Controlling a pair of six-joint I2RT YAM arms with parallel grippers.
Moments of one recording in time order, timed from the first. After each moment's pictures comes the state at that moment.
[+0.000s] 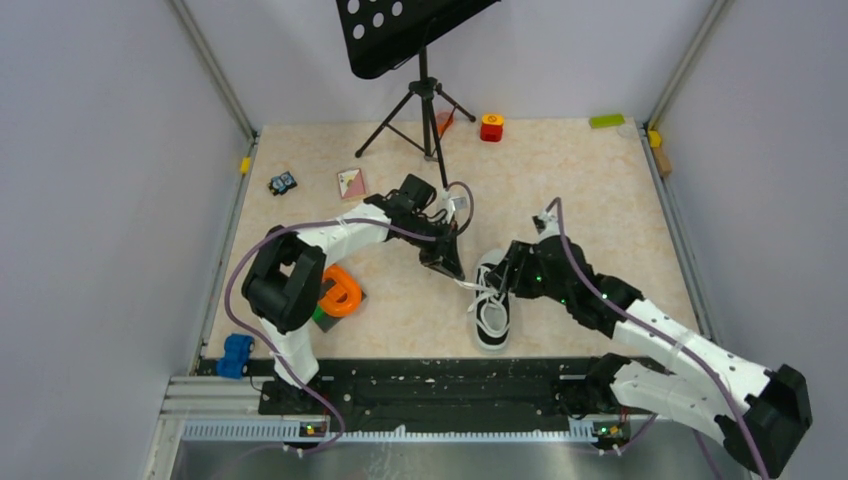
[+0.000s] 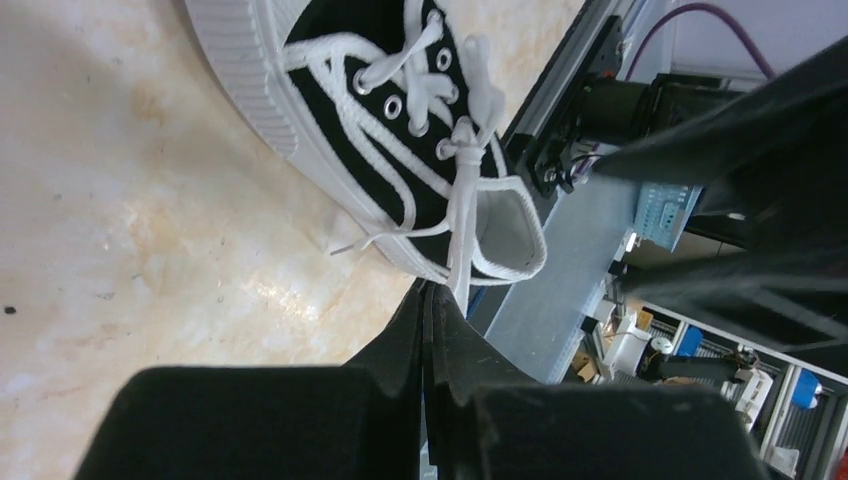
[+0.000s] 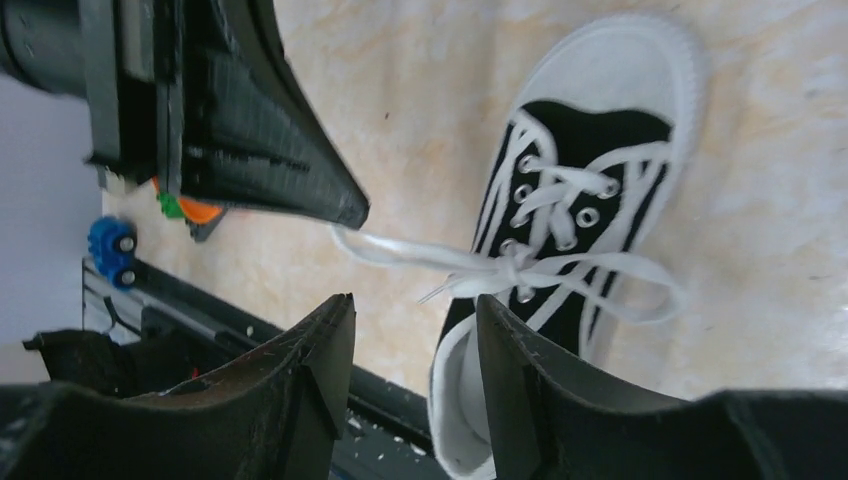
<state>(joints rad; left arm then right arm) -0.60 1.83 1.27 -0.51 0.85 -0.36 0.70 0.85 0.64 -0.38 0.06 0.78</state>
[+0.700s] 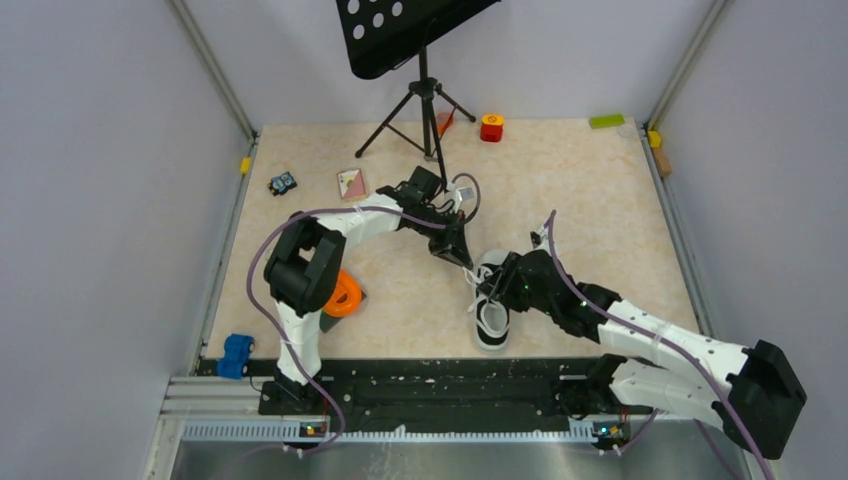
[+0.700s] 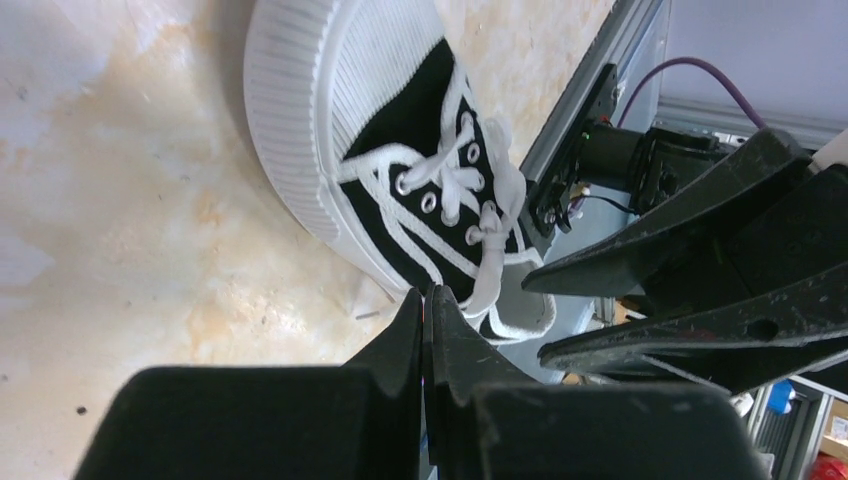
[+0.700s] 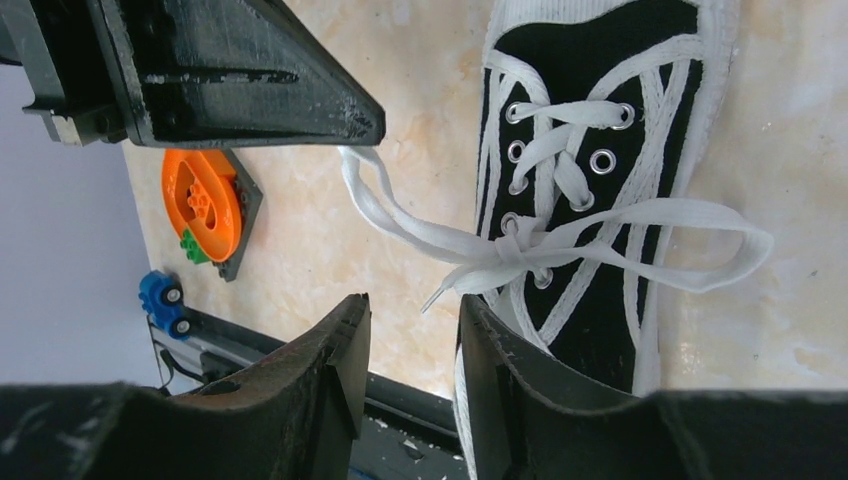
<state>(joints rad) -0.58 1.97 1.40 -0.47 0.87 -0.40 0.84 0.95 0.55 -0.26 0.16 1.10</state>
